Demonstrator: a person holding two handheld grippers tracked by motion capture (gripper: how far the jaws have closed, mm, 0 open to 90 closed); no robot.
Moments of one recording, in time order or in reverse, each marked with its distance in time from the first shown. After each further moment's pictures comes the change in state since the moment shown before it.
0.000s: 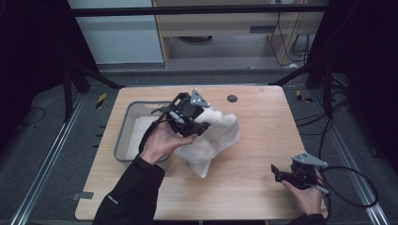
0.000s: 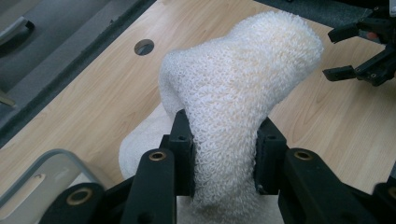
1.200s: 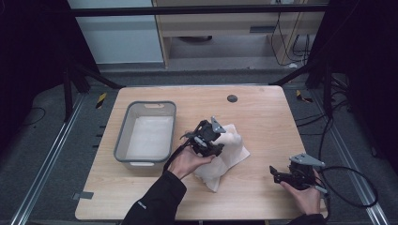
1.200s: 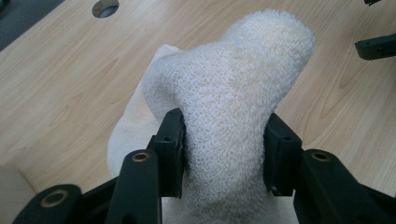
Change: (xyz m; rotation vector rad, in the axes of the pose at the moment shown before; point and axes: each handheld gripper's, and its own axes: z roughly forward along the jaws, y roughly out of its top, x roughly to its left) left arm -0.034 -0.045 0.103 0.037 -0.003 -0.041; right arm 0.002 -0.002 0.003 0.026 0.009 -0.023
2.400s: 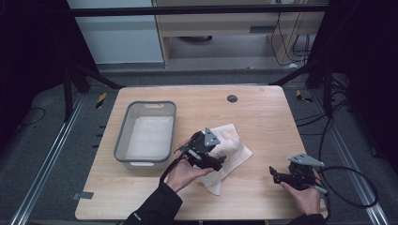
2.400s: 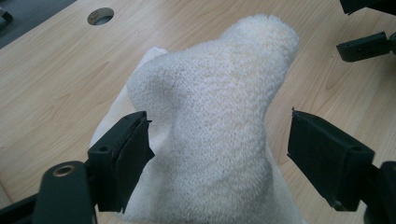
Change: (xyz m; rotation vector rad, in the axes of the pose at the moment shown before) left arm -0.011 -0.031 -0.003 -0.104 -0.007 -0.011; right arm 0.000 -0.001 0.001 0.004 0.004 -0.003
